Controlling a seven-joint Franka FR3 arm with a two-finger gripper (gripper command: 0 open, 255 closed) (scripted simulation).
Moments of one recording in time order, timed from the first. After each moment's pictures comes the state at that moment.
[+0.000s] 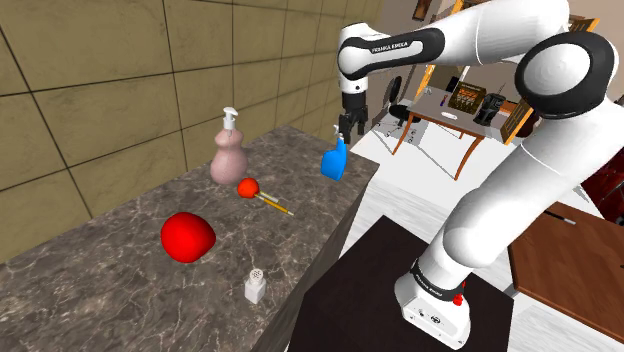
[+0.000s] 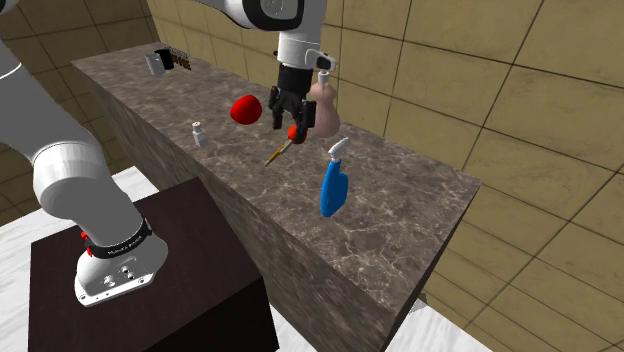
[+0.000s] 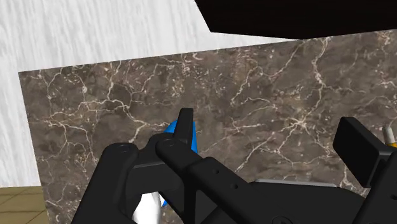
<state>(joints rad) 0.00 -0.13 -0.20 -2.09 -0.17 1.70 -0.19</state>
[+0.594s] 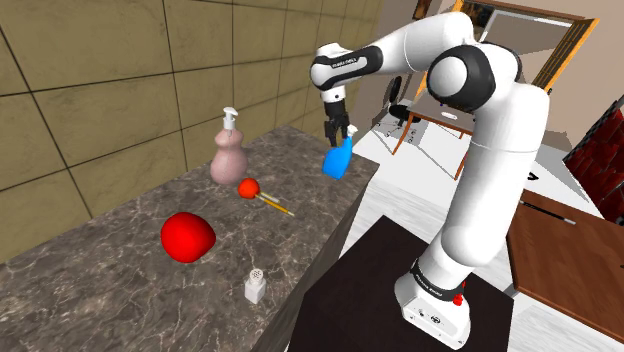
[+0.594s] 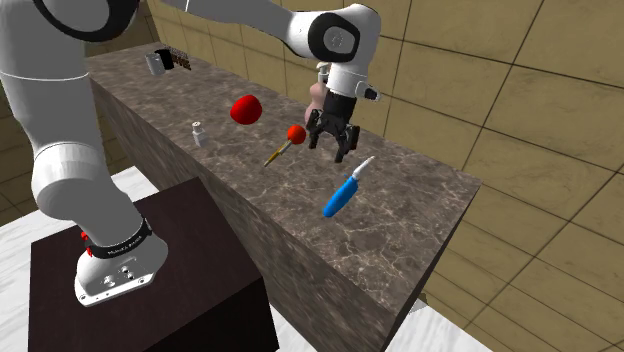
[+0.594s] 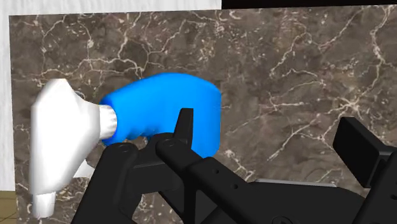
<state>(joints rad) -0.05 0.28 -0.23 -1.75 -0.13 1.67 -0.38</state>
